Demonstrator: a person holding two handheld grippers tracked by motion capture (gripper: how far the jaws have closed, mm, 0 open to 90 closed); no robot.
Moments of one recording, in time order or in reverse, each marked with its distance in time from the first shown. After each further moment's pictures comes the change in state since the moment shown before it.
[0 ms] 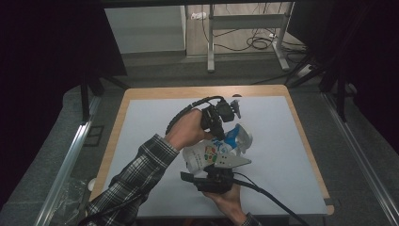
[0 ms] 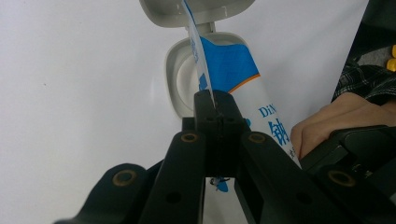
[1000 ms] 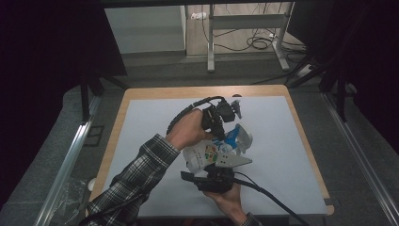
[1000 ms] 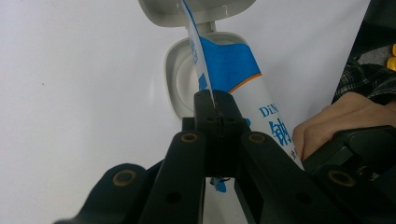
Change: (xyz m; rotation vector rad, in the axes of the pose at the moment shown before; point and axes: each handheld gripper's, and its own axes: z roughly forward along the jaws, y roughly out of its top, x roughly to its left) left arm 0.001 0.002 0.003 0.011 -0.003 0.000; right arm 0.000 0.002 -0.001 -0.010 0.007 0.005
